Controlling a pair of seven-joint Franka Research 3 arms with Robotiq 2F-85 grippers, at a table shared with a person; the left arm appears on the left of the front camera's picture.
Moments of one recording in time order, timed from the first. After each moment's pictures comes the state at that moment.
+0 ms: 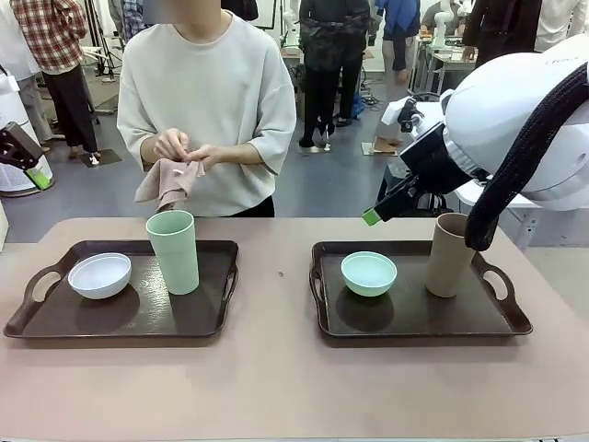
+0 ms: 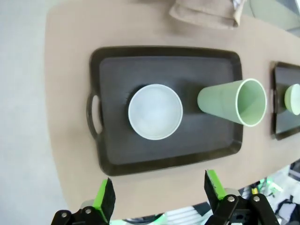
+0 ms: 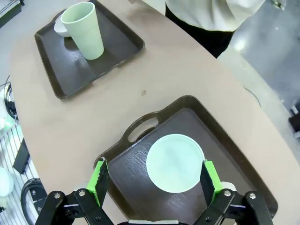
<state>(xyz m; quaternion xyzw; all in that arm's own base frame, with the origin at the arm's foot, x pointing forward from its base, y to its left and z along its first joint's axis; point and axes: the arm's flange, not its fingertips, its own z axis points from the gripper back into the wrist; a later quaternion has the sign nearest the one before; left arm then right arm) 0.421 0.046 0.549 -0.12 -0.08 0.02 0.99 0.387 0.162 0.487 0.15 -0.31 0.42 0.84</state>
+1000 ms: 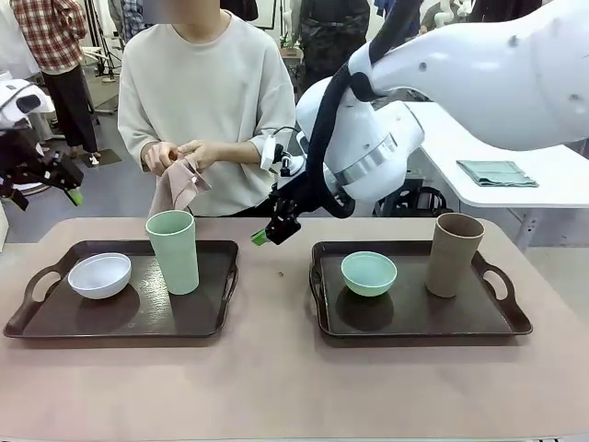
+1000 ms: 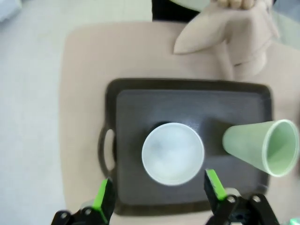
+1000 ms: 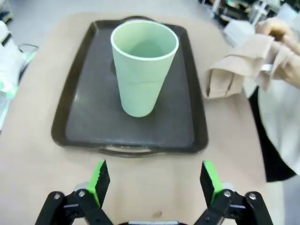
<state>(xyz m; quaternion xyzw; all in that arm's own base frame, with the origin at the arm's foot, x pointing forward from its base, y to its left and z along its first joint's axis) 0.439 -0.001 0.490 -0.03 -0.17 0.04 0.98 0.507 0.348 0.379 0.26 -0.33 0.66 0.62</state>
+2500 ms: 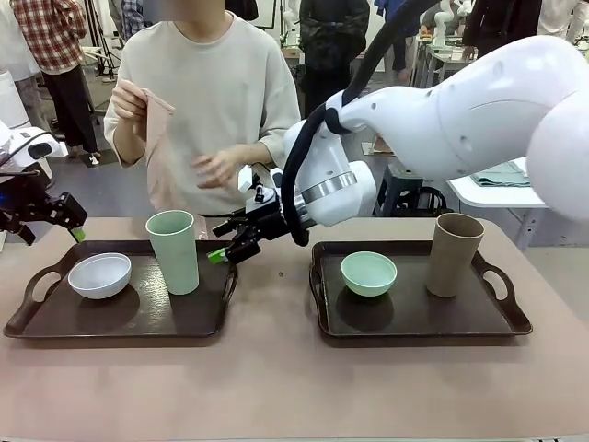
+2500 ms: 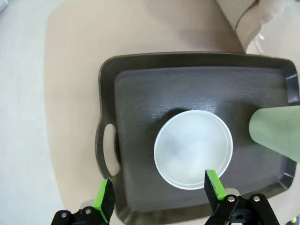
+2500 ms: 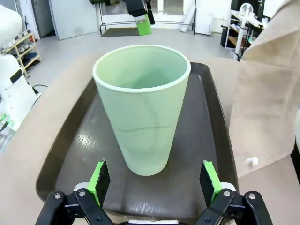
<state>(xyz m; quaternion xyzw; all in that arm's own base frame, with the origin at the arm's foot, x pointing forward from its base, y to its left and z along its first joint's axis) 0.450 0.021 0.428 -0.03 -0.12 0.00 0.99 0.533 0.418 0.296 0.40 -0.36 0.62 0.57</state>
